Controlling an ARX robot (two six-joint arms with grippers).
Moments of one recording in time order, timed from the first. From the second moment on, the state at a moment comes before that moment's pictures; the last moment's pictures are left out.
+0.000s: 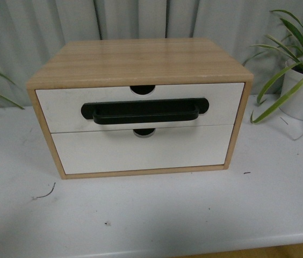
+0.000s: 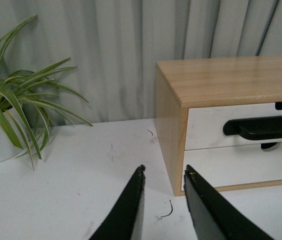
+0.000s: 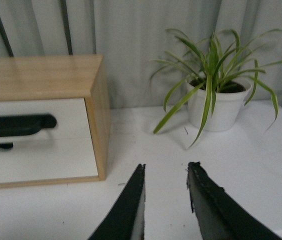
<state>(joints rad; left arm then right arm) 0.00 0.24 0.01 0.24 0.00 0.01 0.15 0.35 0.01 0.34 0.15 -0.02</state>
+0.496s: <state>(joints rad) 0.00 0.01 0.01 -0.01 0.00 0.00 0.00 0.10 0.01 0.06 0.00 -0.01</state>
